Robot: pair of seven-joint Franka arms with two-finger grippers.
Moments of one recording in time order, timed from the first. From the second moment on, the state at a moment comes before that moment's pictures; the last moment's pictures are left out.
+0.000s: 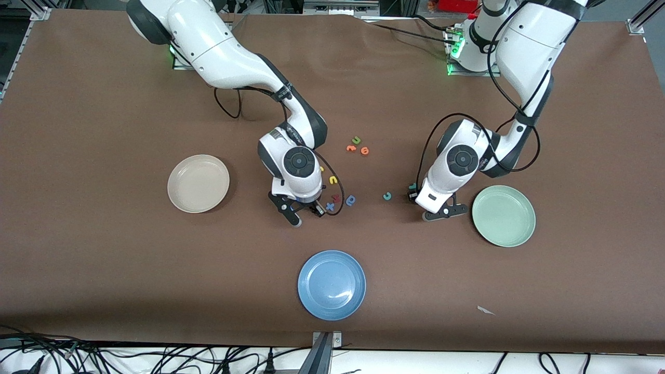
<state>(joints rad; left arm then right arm) -0.16 0.61 -0.22 -1.94 0.15 2.50 -0.69 0.61 0.96 0.07 -1.26 -0.11 2.23 1.56</state>
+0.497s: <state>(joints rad) -0.07 0.55 -0.21 -1.84 0.15 2.26 -0.36 0.54 0.85 0.02 -1.24 -0.11 1.95 1.25</state>
